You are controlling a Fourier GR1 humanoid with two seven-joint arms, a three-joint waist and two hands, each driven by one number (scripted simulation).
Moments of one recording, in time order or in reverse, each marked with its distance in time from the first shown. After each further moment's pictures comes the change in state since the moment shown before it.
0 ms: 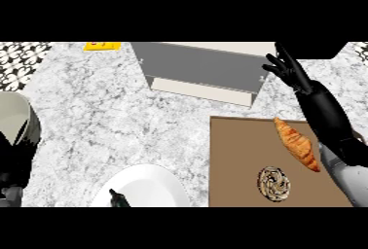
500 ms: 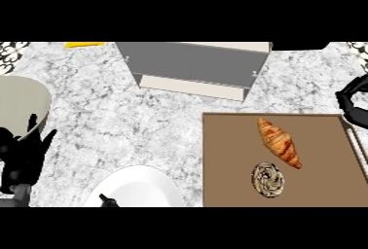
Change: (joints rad) left arm -0.003 -0.024 -0.030 -0.088 0.011 -0.064 -0.005; right arm 0.110 -0.203 -0.284 0.288 -0.180 0.203 -0.137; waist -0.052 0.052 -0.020
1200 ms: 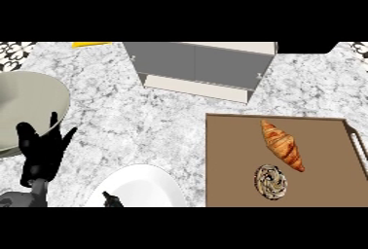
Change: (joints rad) left arm -0.042 -0.056 -0.043 0.016 -0.009 -0.071 0.026; right arm -0.009 -0.219 -0.040 0.352 -0.026 0.524 -0.266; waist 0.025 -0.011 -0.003
